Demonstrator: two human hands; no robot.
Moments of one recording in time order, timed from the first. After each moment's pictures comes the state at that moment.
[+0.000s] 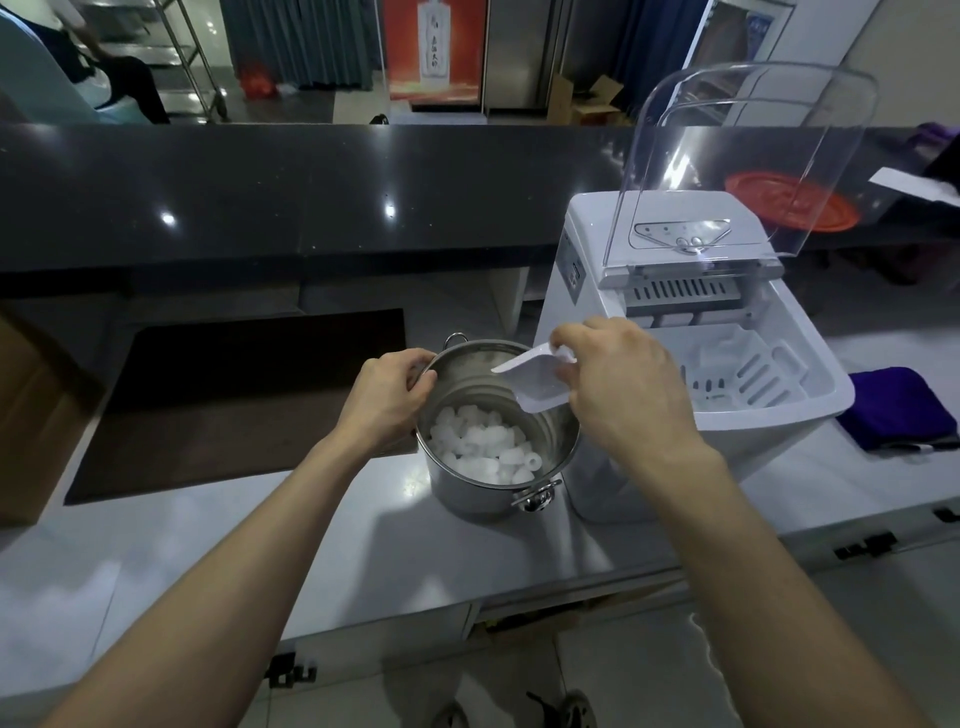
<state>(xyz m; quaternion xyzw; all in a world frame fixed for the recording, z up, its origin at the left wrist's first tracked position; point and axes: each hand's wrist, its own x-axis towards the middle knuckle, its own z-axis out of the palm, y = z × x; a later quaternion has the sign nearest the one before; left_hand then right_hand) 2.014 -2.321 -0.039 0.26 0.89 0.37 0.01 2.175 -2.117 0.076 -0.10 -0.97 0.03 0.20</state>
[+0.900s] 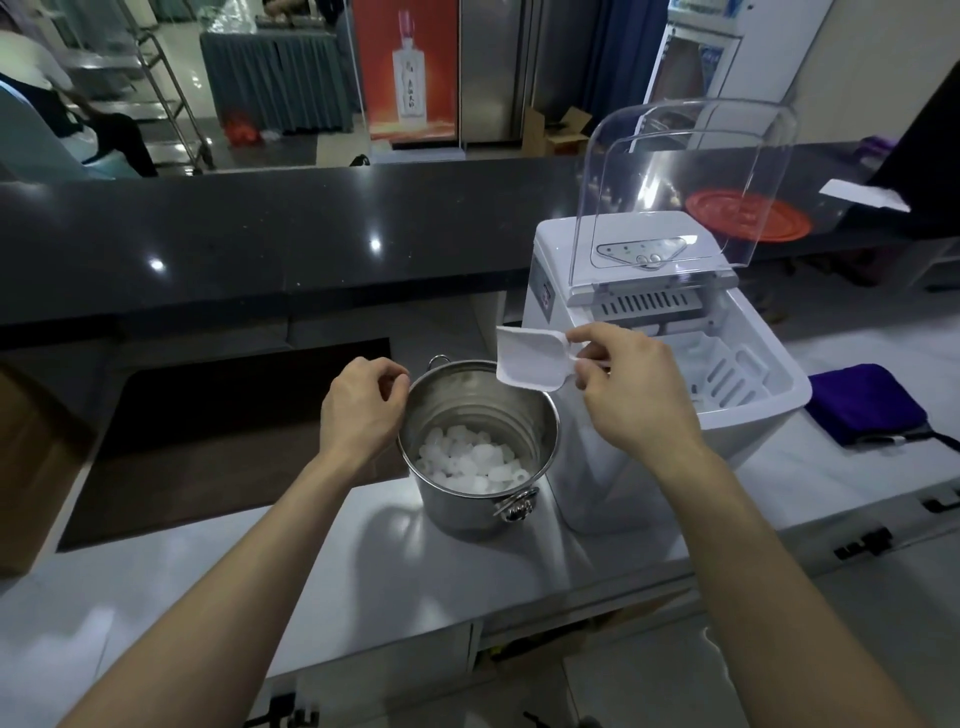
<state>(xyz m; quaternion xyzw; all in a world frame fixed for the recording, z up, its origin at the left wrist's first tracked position) 2.014 -2.321 -0.028 0.17 0.92 0.36 -0.08 2.193 -2.093 0.087 -0.22 -0.91 0.28 0.19</state>
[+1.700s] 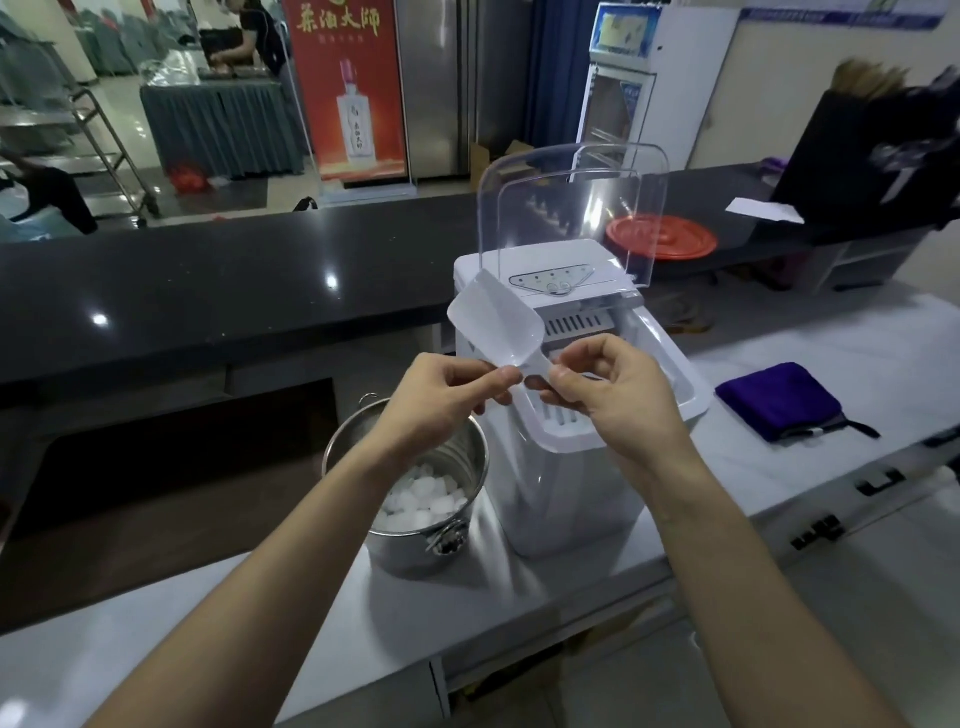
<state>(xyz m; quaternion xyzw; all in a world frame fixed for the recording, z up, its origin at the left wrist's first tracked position) 2.096 -2.203 0.076 0.32 0.70 0.60 0.23 2.233 -2.048 0.102 -0.23 -0.70 0.62 0.25</state>
